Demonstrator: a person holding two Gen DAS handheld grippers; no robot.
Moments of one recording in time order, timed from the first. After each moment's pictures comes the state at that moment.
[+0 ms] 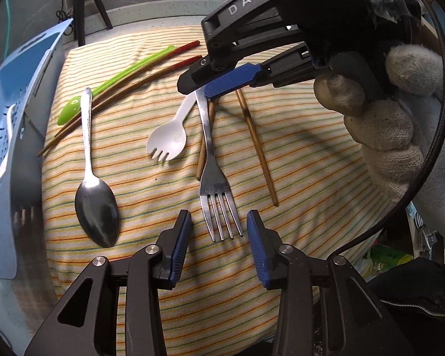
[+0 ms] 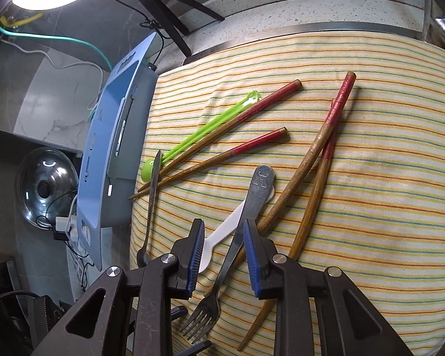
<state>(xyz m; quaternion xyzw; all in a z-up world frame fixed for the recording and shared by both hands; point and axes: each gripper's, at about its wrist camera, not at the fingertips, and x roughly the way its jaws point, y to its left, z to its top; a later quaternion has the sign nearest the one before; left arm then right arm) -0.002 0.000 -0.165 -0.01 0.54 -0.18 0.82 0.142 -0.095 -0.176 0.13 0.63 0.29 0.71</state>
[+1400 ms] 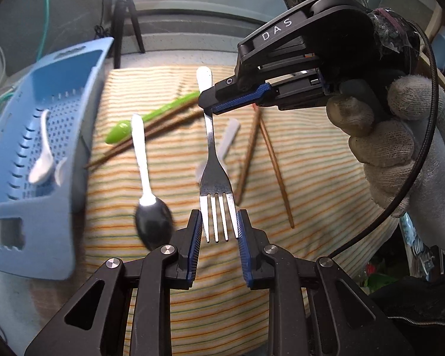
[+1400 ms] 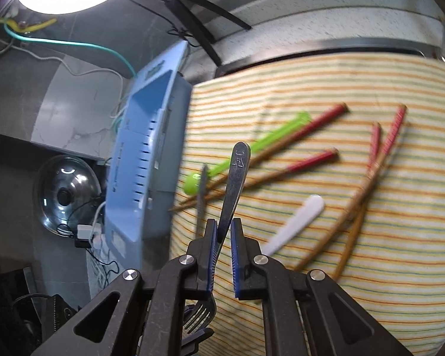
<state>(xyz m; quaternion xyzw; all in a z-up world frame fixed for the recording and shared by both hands) -0.012 0.062 -0.134 -0.04 0.48 -0.17 0.86 0.145 -0.063 -0.144 0.16 0.62 0.32 0.70</state>
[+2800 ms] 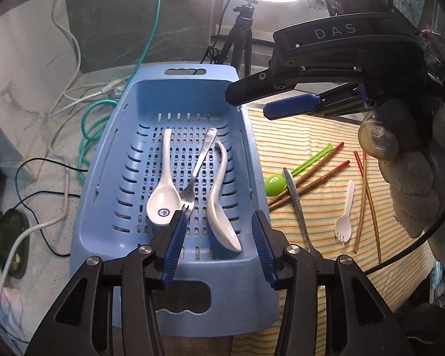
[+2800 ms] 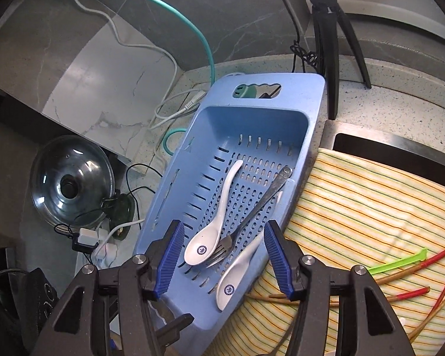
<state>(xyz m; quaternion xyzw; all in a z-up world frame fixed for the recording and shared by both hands) 0.031 0.181 -0.116 -0.04 0.45 -0.03 0.89 0.178 0.085 -0.098 0.06 0.56 0.39 0.73</state>
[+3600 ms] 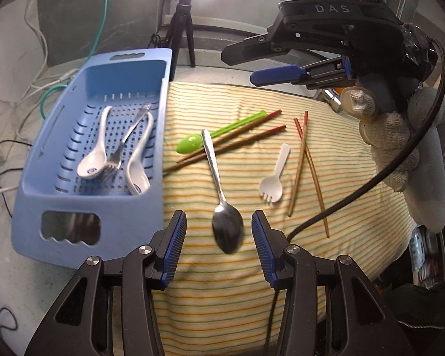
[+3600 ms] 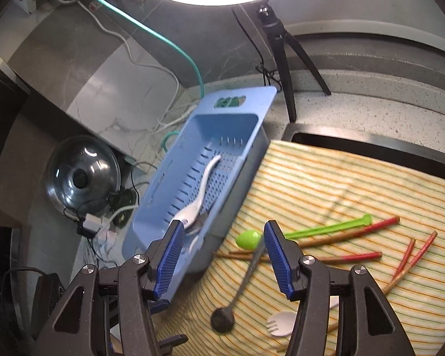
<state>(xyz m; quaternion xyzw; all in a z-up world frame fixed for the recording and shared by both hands) -0.018 0.112 -0.134 -0.05 0.45 -0.09 0.89 0.151 -0.011 -0.084 0.07 0.52 0.41 0.74</state>
